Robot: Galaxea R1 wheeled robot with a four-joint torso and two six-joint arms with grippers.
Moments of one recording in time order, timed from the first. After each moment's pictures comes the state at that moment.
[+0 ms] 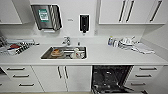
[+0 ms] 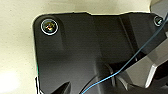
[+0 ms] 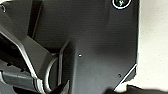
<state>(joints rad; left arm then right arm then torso) 1.52 2.88 -2.52 0.07 -0.15 0.03 -1.55 2.97 -2.72 -0.31 0.08 0.16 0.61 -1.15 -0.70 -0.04</state>
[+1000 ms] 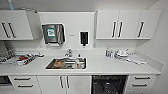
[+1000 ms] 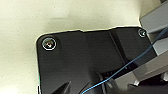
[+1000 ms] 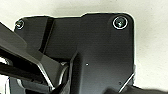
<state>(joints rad) 1.54 2.90 -2.55 0.07 -0.15 0.03 -1.56 2.98 -2.72 -0.31 0.07 0.16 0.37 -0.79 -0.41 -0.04</state>
